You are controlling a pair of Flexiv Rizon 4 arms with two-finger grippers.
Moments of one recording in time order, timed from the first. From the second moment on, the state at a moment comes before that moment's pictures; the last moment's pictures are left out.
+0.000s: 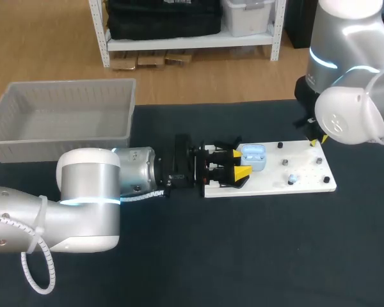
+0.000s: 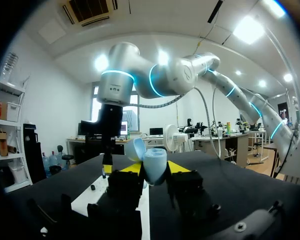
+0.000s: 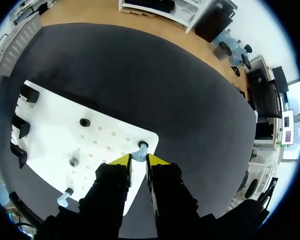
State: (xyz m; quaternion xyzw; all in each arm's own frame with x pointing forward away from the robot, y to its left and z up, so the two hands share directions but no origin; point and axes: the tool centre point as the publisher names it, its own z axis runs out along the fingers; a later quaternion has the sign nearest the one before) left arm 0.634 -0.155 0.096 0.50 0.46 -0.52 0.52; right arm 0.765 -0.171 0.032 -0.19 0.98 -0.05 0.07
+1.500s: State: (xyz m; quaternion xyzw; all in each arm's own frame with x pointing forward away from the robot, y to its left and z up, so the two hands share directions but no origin) left arm 0.634 -0.155 0.096 0.50 0.46 -0.52 0.52; right arm 0.635 -0.120 0.202 -0.10 0.99 -0.02 0.12
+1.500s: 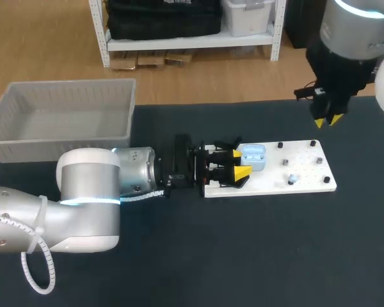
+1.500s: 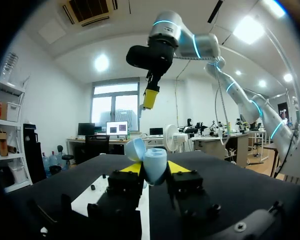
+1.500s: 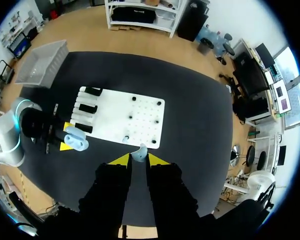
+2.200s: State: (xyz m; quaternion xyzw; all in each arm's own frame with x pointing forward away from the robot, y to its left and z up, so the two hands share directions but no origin) left arm 0.634 -0.155 0.096 0.50 0.46 -0.52 0.52; right arm 0.625 -0.100 0.210 0.08 0.99 -0.02 0.11
